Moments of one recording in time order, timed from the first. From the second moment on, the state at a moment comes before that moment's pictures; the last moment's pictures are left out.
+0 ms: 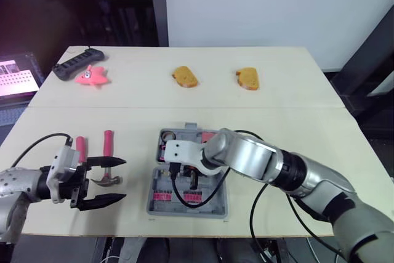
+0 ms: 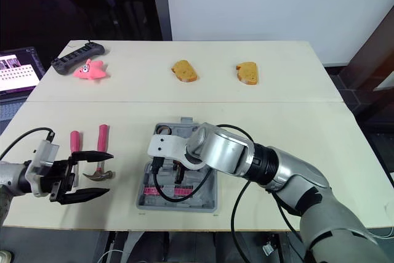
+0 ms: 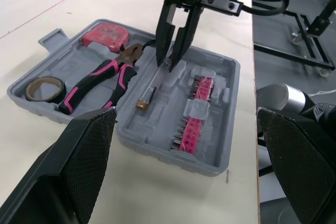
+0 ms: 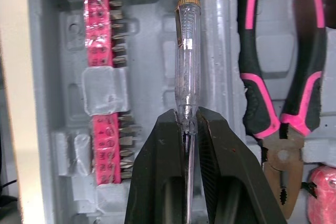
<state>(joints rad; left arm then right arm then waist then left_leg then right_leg) 0.08 0.86 0.28 -0.04 -0.62 0.10 -1.51 -1.01 -0.40 0.89 -0.30 0.30 1.38 0.66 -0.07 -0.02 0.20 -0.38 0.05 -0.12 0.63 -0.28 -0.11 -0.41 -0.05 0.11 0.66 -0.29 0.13</state>
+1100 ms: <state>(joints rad) 0.12 0.86 0.29 -0.06 -0.61 0.10 -1.50 -1.02 -0.31 0.96 -0.17 0.24 1.37 0.63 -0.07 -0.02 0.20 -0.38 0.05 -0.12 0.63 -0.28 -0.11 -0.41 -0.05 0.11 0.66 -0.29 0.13</state>
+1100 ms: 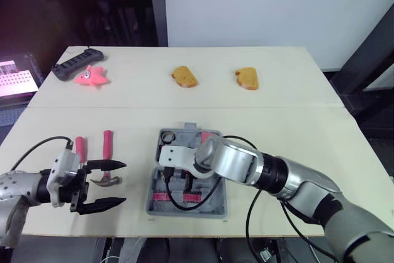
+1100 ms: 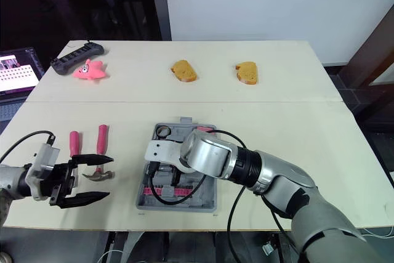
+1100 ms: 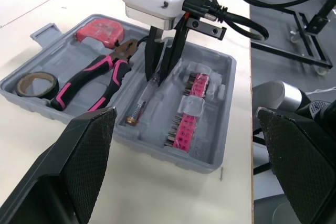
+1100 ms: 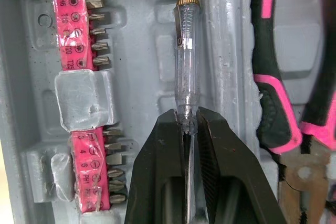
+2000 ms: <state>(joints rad) 0.12 0.86 0.29 -0.07 -0.61 0.10 -1.49 -1.03 -0.29 0.93 -0.17 0.24 1.38 0.61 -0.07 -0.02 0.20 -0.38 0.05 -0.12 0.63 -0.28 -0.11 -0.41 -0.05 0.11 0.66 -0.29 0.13</state>
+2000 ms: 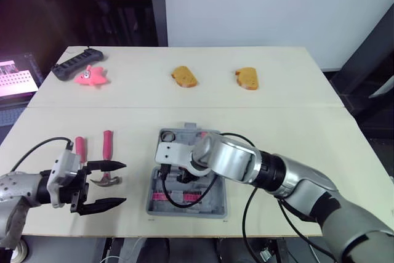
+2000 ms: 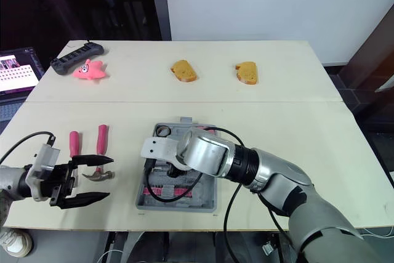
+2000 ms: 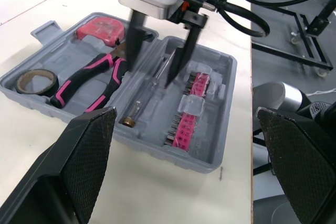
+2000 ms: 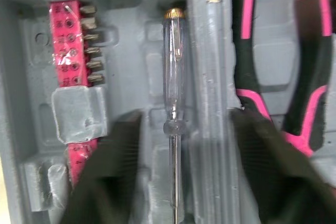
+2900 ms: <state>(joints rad) 0.09 0.86 0.29 -0.08 -0.62 0.13 -1.48 -0.79 -0.38 0.76 -0.25 0.23 1.09 0.67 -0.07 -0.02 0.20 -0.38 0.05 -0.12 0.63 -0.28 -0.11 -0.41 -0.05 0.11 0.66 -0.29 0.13</state>
